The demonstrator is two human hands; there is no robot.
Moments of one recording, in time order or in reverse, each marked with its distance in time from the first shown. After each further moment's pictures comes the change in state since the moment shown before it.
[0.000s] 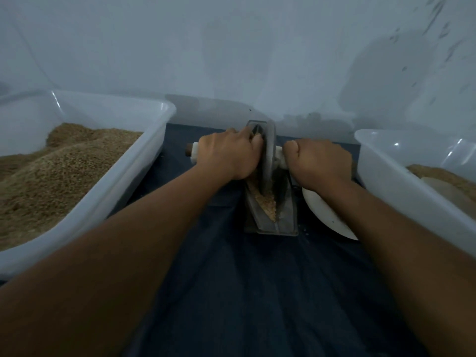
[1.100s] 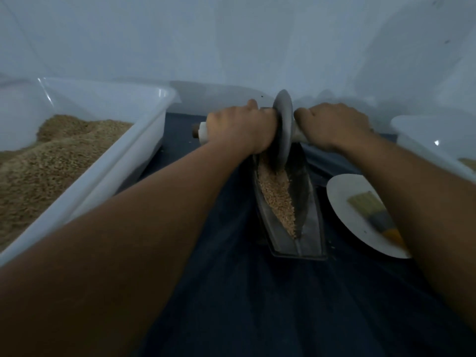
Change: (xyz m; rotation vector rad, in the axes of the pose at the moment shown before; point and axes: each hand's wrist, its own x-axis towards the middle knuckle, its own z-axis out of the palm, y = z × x) left_hand 0.043 0.004 0.002 0.065 -0.010 -0.048; right_hand 0.085 0.013 0.030 0.017 -0.239 -0.060
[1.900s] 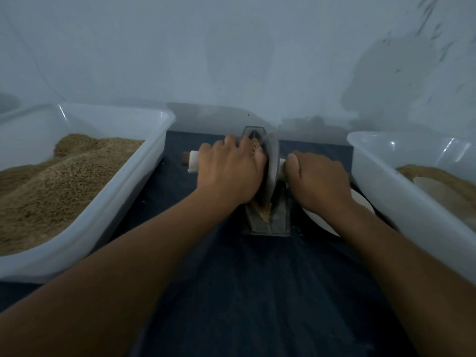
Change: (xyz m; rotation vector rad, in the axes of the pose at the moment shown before) left_hand -0.086 0.014 -0.018 0.071 0.182 0.065; right_hand -0.123 -0.017 -0.007 0.058 0.281 -0.049
